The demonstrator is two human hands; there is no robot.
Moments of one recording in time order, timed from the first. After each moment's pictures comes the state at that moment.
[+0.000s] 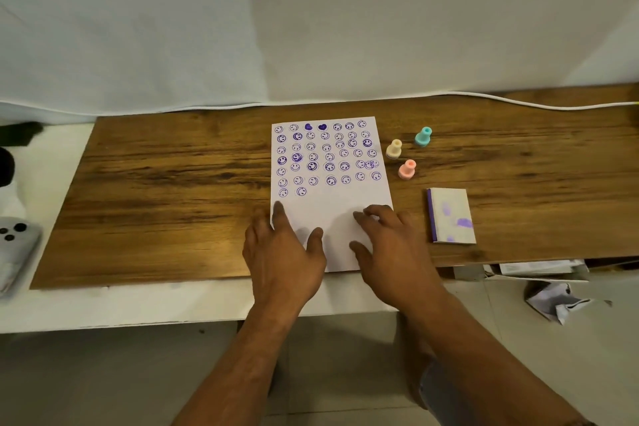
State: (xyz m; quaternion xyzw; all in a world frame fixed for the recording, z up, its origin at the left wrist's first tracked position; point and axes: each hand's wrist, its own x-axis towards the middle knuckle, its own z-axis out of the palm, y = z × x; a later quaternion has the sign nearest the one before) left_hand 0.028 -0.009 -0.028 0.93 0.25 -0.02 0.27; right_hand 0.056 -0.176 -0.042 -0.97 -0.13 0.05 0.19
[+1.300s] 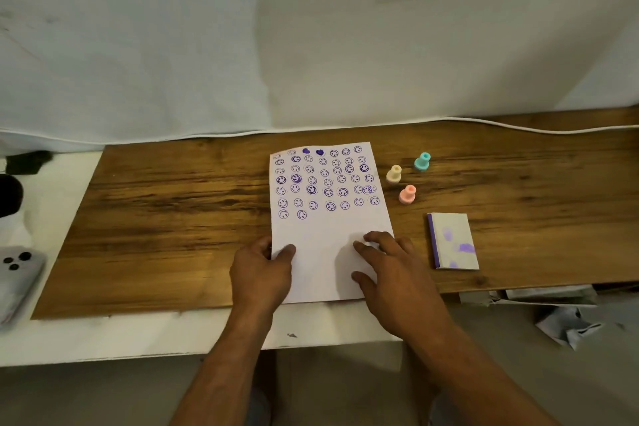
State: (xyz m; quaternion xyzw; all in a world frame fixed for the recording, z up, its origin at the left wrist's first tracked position) left_hand 0.044 0.026 -0.026 0.74 0.37 0.01 0.56; right_hand 0.057 -0.181 -0.054 -0.97 -0.12 0.05 0.20
